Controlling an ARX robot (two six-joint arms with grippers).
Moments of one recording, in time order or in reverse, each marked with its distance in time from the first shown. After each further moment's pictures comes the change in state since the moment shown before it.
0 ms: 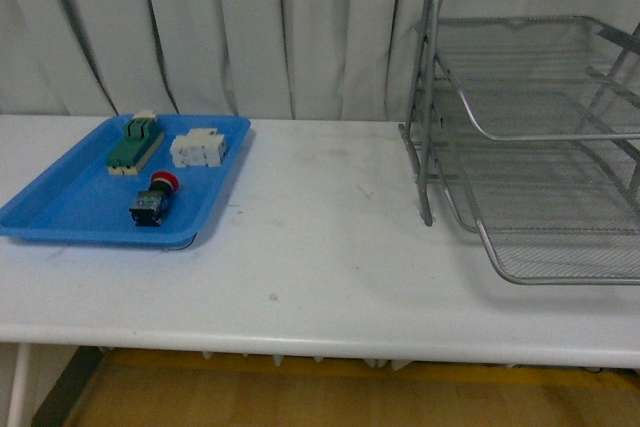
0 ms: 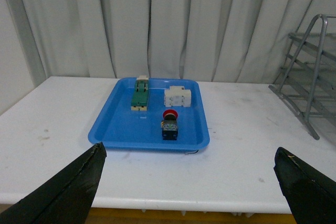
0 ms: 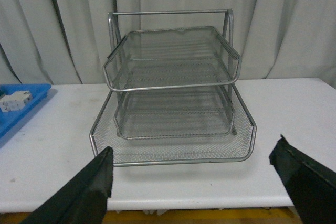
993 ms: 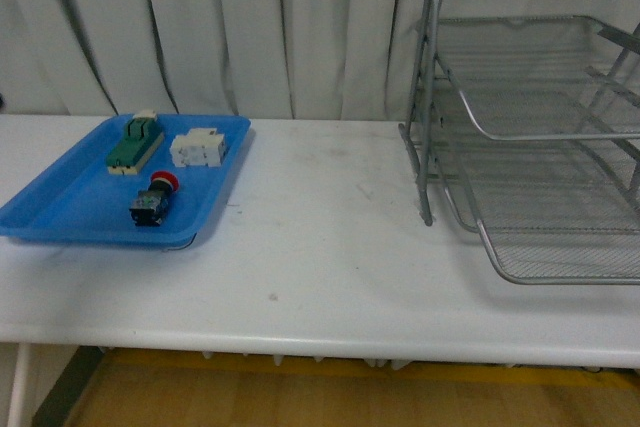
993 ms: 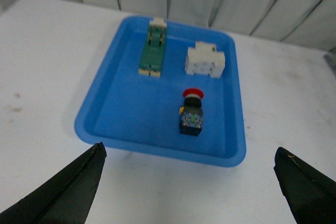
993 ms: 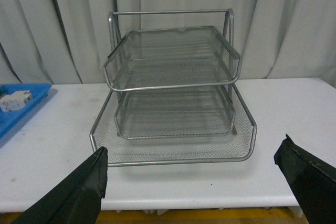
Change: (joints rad) left arm 0.132 1.435 0.618 0.424 0.096 -0.082; right arm 0.000 0.000 0.000 0.000 0.000 0.000
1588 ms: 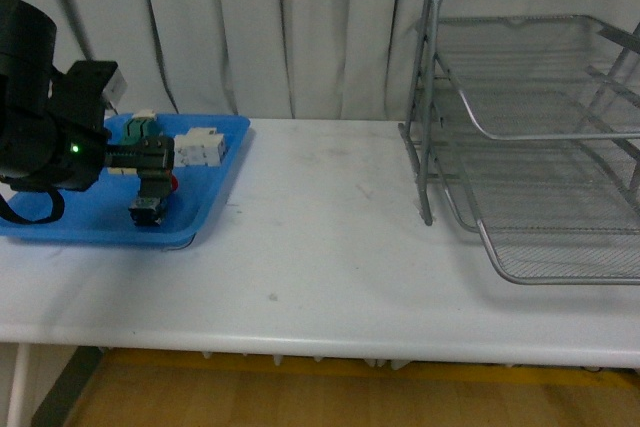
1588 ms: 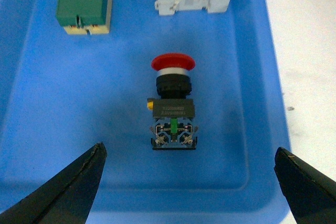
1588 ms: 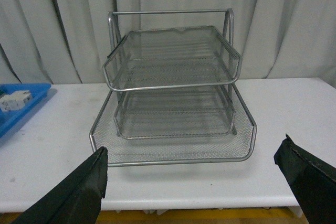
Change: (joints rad) left arm -0.132 0.686 0.594 -0.219 -0.096 0.124; right arm 0.000 0.000 0.000 0.000 0.000 0.000
